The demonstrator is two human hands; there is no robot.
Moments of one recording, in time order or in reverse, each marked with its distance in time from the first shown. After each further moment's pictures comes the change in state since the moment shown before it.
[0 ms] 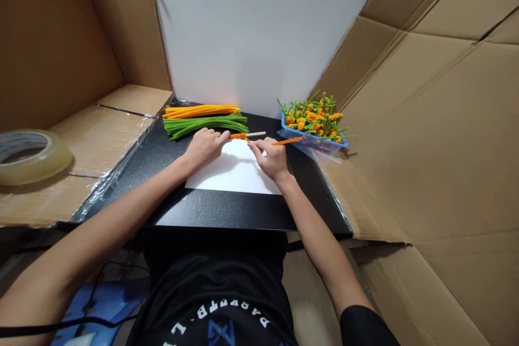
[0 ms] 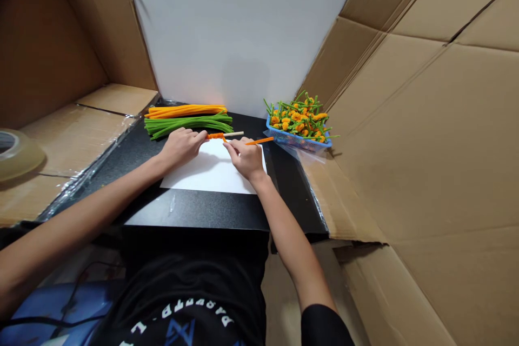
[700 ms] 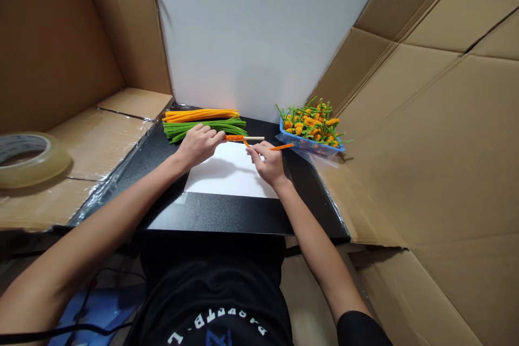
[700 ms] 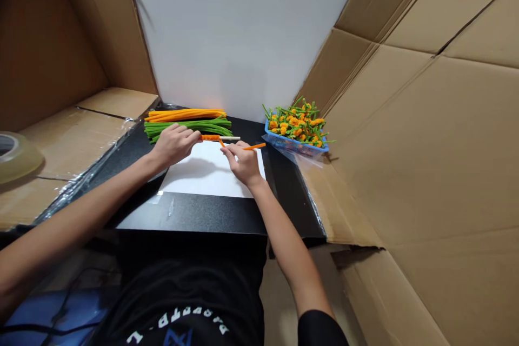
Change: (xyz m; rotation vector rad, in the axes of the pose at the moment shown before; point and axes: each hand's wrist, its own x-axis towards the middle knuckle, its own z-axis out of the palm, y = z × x) left_hand 0.002 -0.018 -0.015 -0.030 0.128 0.101; right_hand -0.001 -0.007 0.000 0.154 -0.014 -0.012
